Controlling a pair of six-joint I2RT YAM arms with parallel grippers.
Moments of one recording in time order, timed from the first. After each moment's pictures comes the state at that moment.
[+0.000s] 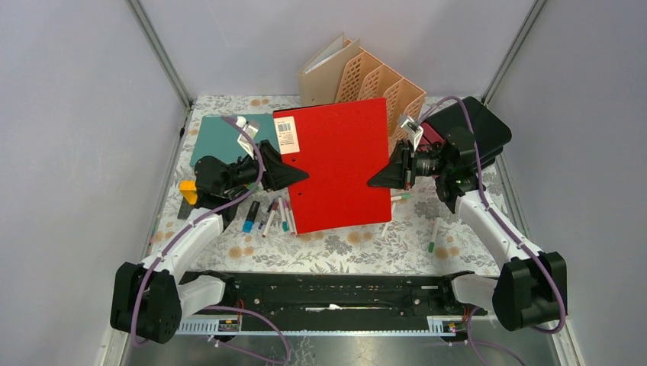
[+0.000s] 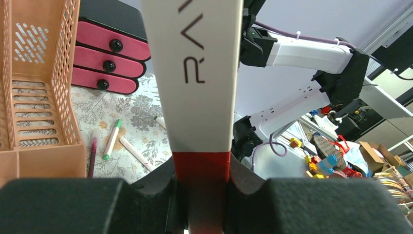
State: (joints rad) left arm -0.26 1.11 0.65 0.84 1.08 -0.89; right arm 0.22 1.21 0.82 0.40 -1.38 0.58
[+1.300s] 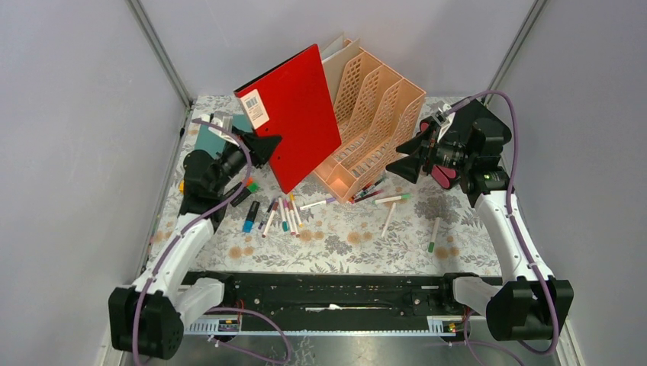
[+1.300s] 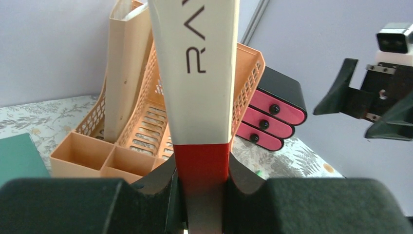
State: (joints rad) left arm -0.17 0.96 0.68 0.49 0.54 -0.46; right arm 0.02 1.13 0.96 -0.10 -1.13 0.13
